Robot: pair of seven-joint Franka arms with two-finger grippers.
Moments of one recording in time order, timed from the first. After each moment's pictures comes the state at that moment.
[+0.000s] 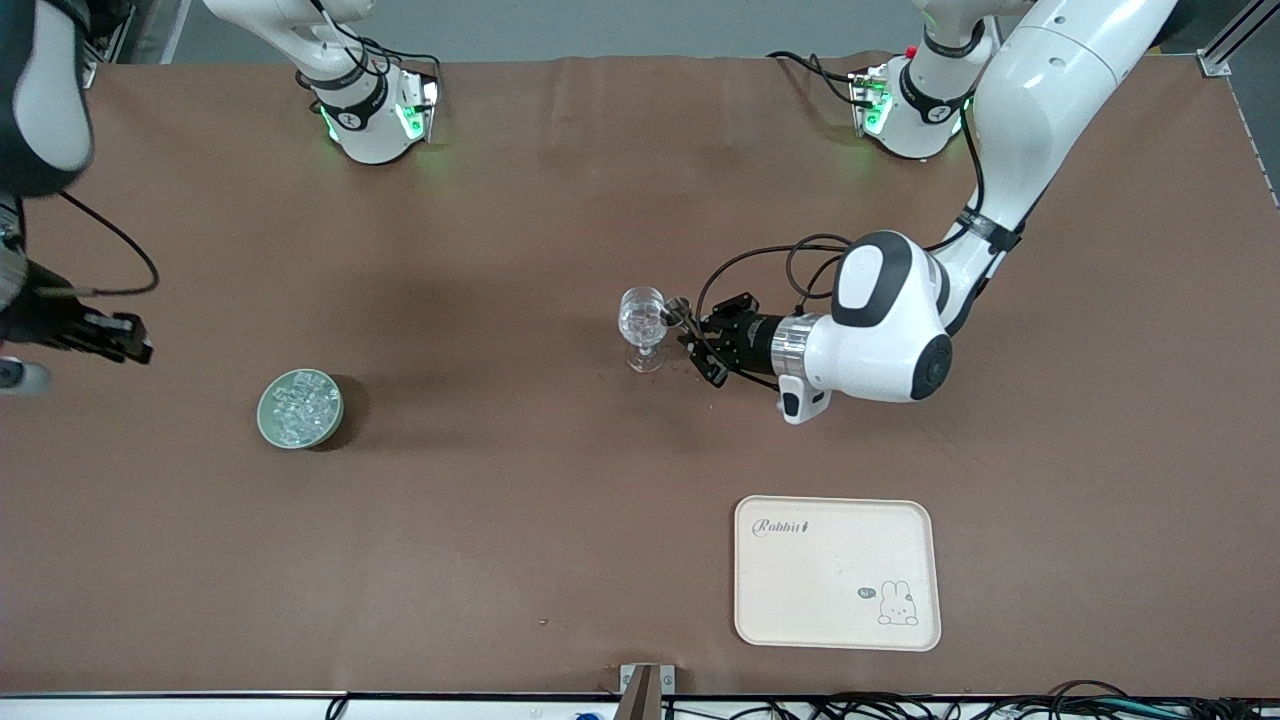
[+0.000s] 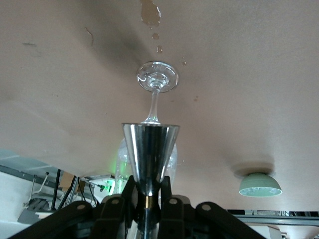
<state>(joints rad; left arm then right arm) 0.00 0.62 -0.61 -1.65 -0.58 2.10 -1.33 0.01 0.09 -0.10 -1.61 -0.02 1.73 -0.03</state>
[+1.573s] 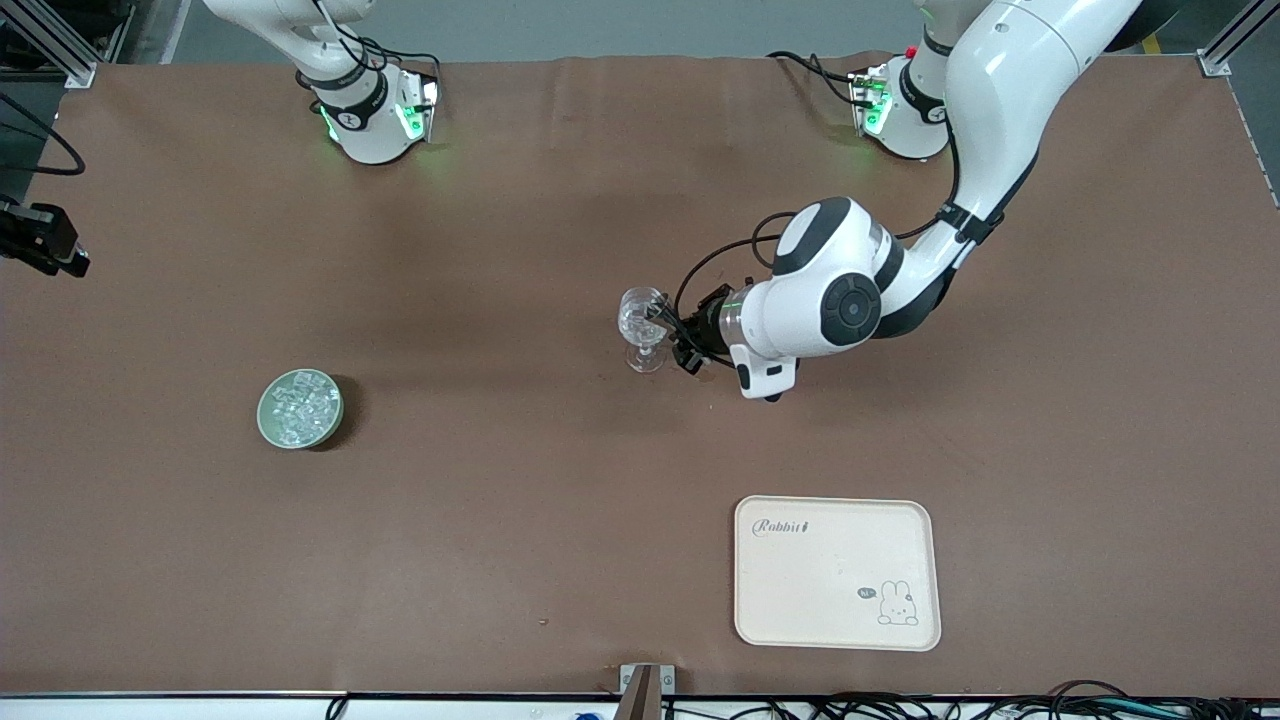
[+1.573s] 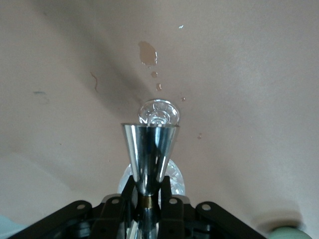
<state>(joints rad) -0.04 0.62 -0.70 -1.65 -0.16 2.16 -1.58 0.00 -0.04 -0.09 -1.58 -0.02 1.57 -0.02</state>
